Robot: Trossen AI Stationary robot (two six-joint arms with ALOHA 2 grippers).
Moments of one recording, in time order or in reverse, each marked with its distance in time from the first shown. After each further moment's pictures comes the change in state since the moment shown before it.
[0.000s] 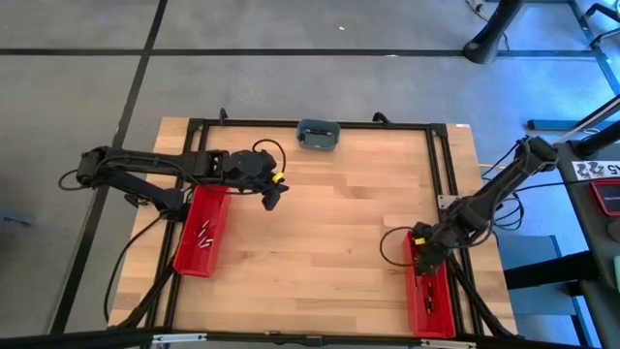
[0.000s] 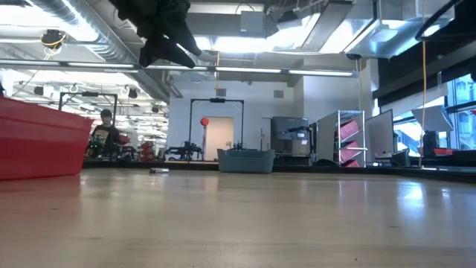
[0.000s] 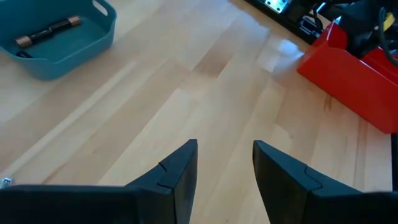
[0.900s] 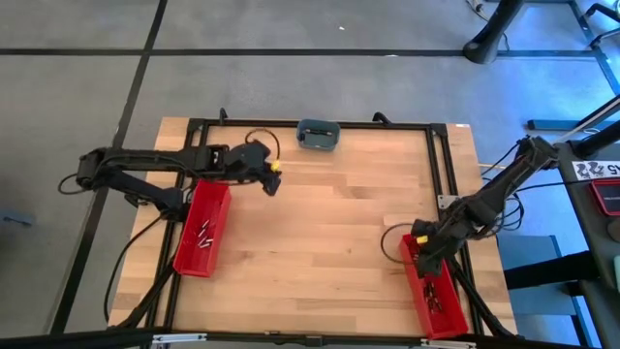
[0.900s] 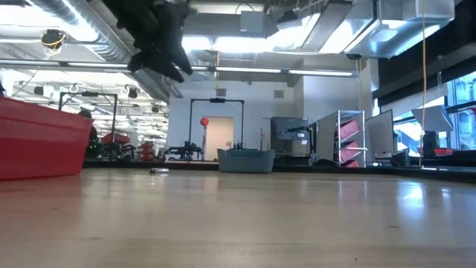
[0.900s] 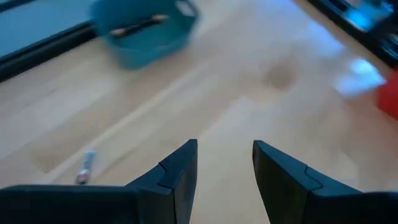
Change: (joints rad) left arm 0.083 -0.001 0.001 -0.097 -0.140 -0.066; right arm -0.009 -0.024 0.150 -0.024 0.089 -0.136
